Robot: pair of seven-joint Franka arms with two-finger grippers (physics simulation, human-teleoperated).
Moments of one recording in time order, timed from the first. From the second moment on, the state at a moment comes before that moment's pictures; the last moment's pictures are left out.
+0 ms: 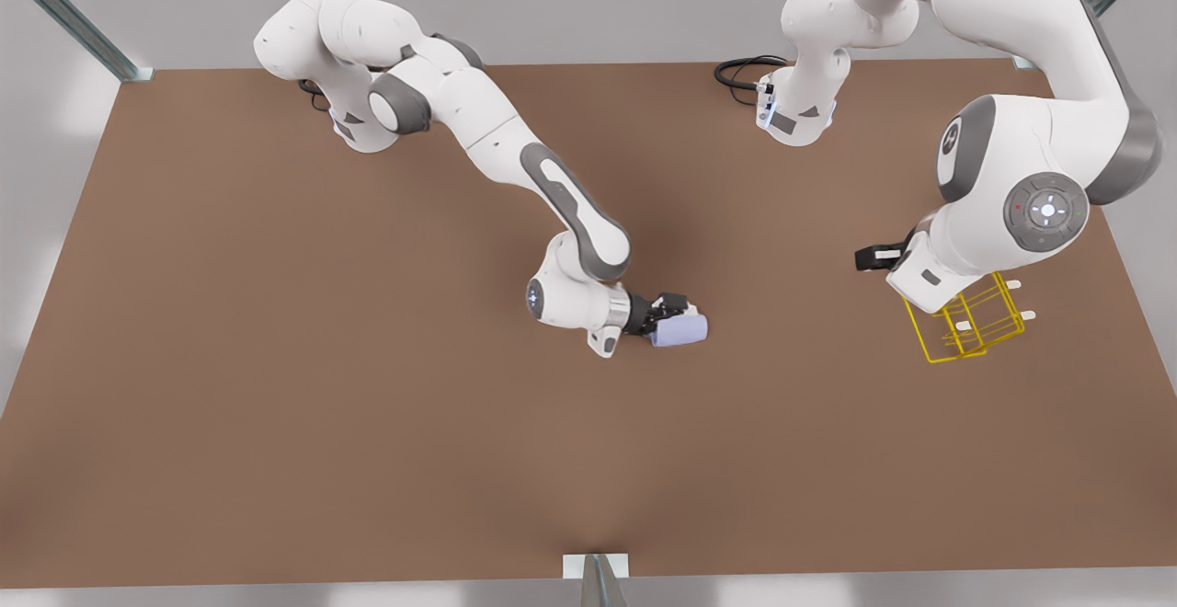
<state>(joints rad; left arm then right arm) -0.07 0.32 -0.13 -1.24 0.12 1.26 -0.21 0.98 1.15 -0.28 -1.04 1.65 2.37 -0.39</state>
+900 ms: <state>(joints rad) -0.39 0.47 -0.14 -1.75 -0.02 2.14 -1.14 0.37 0.07 -0.25 -1.59 0.07 1.50 -0.26</state>
